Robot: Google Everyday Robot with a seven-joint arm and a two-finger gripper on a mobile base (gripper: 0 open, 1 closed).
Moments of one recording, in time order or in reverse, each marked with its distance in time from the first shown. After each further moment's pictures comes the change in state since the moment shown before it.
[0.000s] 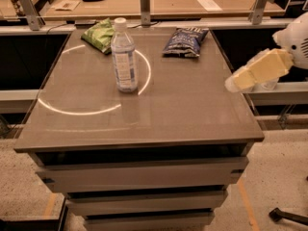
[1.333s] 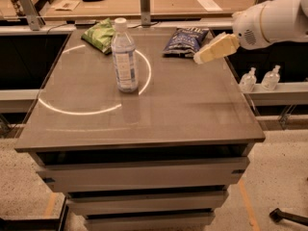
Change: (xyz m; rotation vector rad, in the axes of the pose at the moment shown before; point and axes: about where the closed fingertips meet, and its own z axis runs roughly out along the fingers) arm -0.069 -0.073 0.113 0.036 -0.232 -0.111
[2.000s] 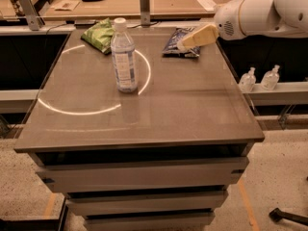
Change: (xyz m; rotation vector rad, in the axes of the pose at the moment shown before) arm -0.042 -0.011 0.057 -0.053 -0.148 0.016
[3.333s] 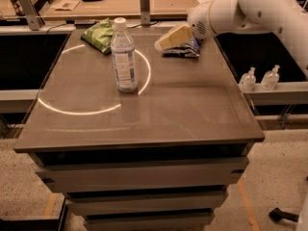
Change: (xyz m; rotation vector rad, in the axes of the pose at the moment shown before) arm -0.015 0.020 0.068 -0.112 -0.013 -0.004
